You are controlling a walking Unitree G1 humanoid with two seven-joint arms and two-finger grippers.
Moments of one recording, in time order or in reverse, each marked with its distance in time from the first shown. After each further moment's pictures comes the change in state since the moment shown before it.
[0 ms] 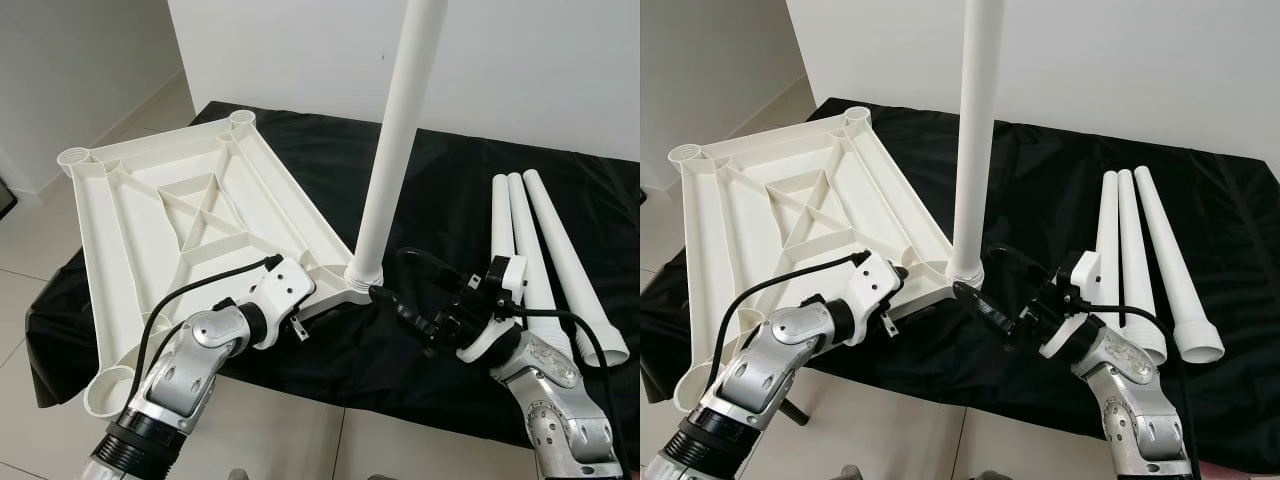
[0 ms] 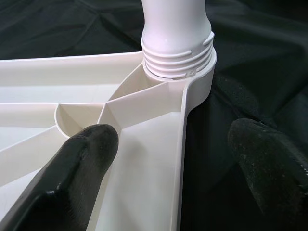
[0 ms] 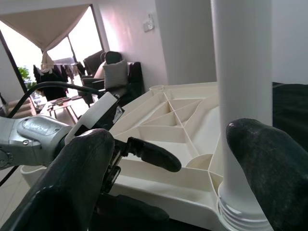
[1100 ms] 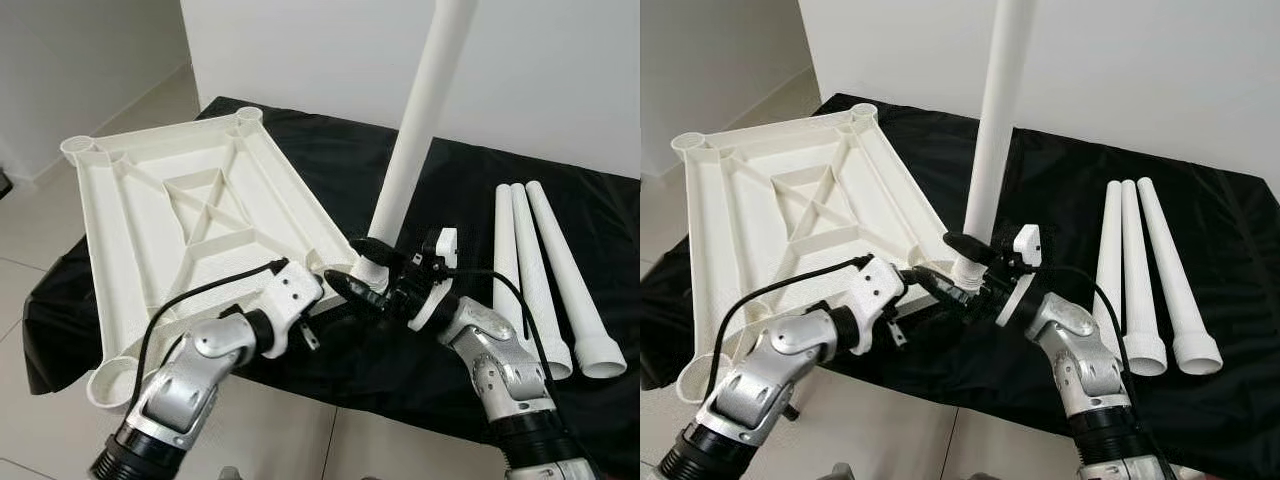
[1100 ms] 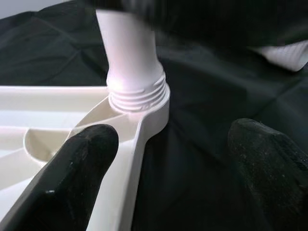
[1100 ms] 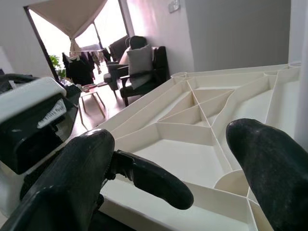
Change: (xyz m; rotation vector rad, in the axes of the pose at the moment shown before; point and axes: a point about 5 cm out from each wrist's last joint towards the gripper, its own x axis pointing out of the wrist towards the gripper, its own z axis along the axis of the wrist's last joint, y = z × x) left arm -0.006 -0.022 0.020 -0.063 -0.109 -0.065; right arm 0.055 -0.022 -0.027 0.084 0.007 0.072
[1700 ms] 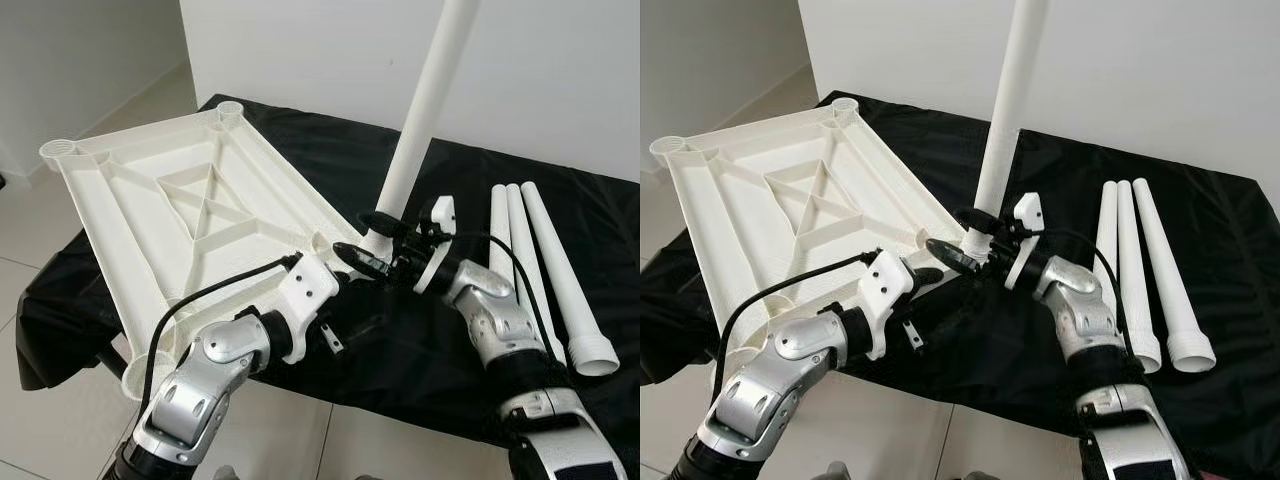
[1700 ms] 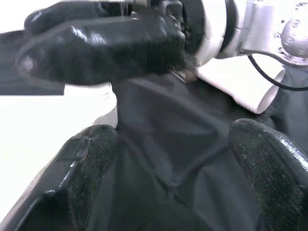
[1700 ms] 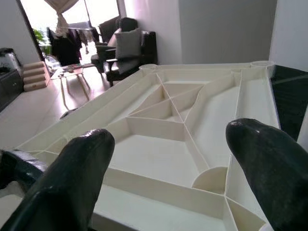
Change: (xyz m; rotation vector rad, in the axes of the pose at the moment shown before) left arm -0.005 -0.018 0.023 -0.099 -0.079 -0.001; right arm 0.022 -0.057 0.005 -0.097 0.064 -0.020
